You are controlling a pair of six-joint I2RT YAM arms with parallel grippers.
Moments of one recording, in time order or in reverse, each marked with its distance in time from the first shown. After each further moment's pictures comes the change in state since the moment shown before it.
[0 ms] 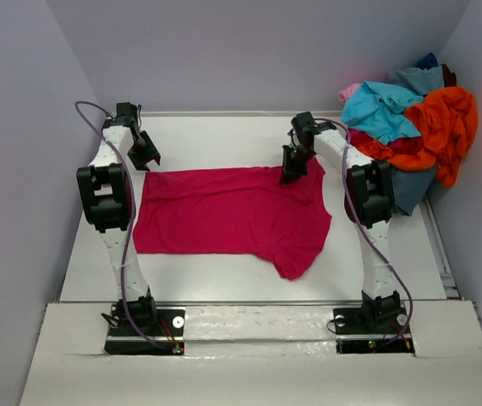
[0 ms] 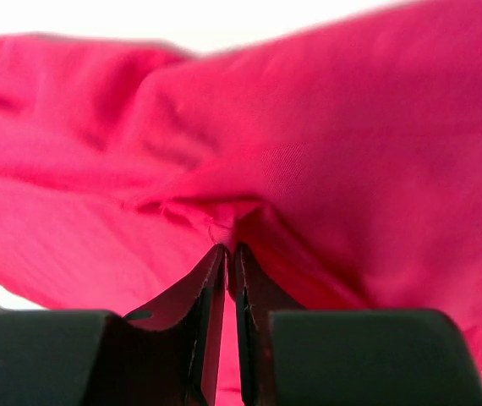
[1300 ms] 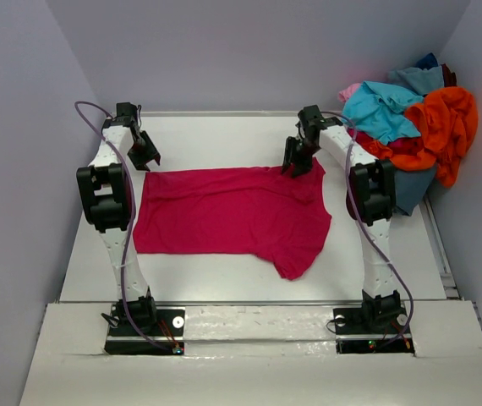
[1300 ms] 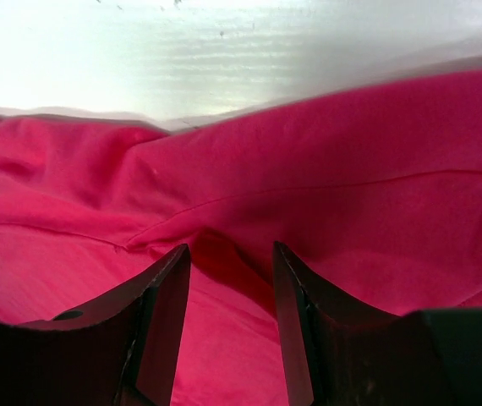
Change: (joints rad) left arm 0.000 0.000 0.000 0.000 0.000 -0.004; right arm -0.040 0.024 0.085 0.007 0.059 0.012
